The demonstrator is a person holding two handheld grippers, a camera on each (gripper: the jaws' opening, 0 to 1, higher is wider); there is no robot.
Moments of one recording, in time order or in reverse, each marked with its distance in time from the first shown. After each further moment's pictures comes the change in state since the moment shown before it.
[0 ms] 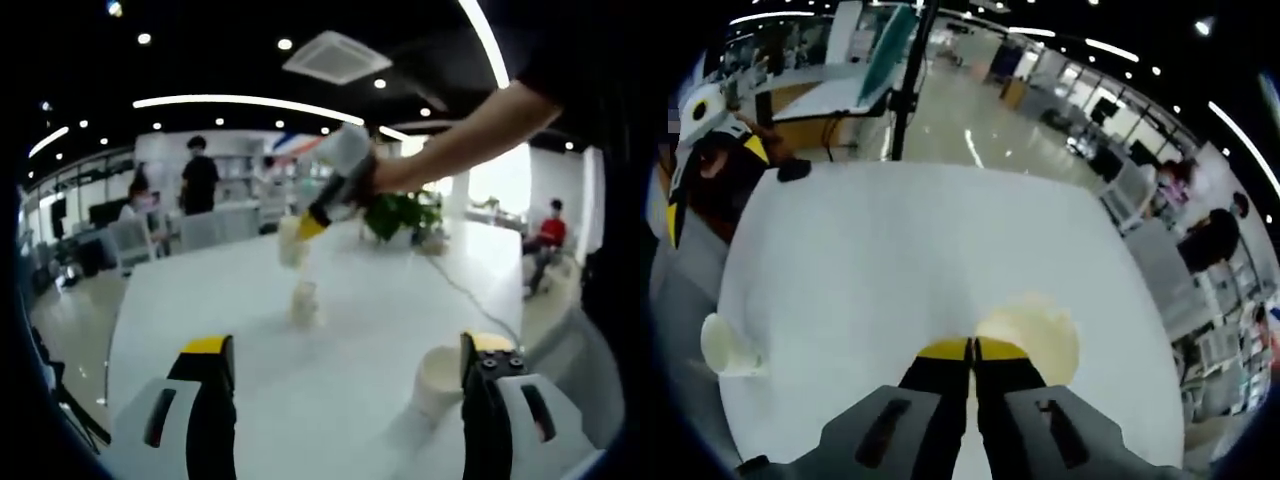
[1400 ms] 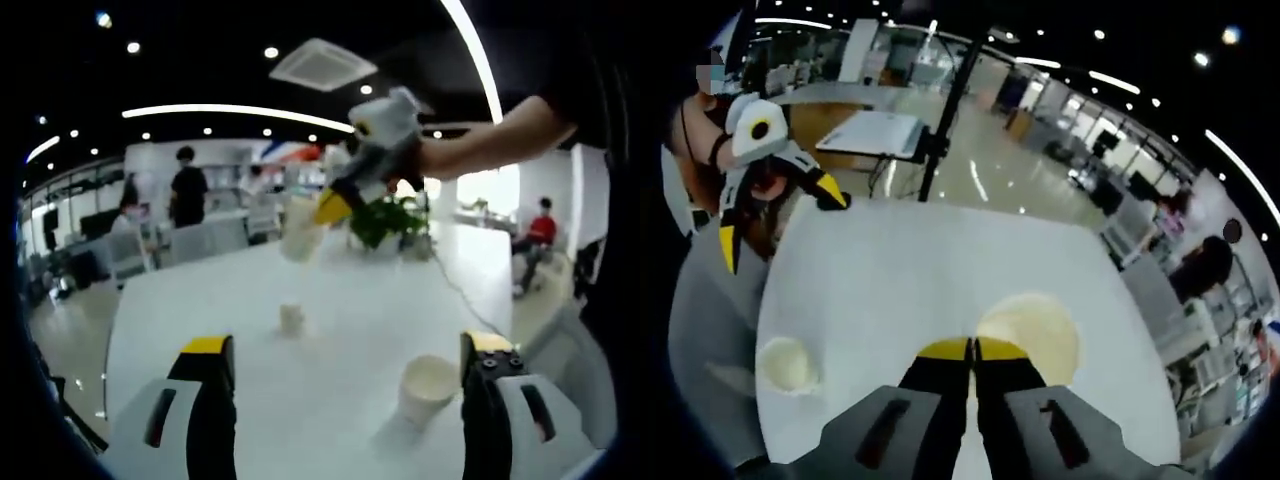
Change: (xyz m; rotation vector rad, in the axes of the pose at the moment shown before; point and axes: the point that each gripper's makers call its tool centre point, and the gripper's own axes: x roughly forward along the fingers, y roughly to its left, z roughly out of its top) left arm 0.001 -0.013 0.017 0.032 -0.026 -0.043; right arm -0.082 0.063 0.039 -0.040 -0.132 -0.009
